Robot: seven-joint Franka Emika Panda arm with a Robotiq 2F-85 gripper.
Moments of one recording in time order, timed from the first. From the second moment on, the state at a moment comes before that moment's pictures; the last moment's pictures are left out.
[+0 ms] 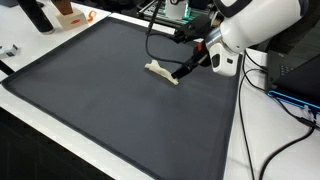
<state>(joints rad) 0.42 0.66 0.18 -1.65 -0.61 1.87 -0.44</state>
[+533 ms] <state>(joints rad) 0.44 0.71 0.21 -1.59 -0.65 1.76 -0.54</state>
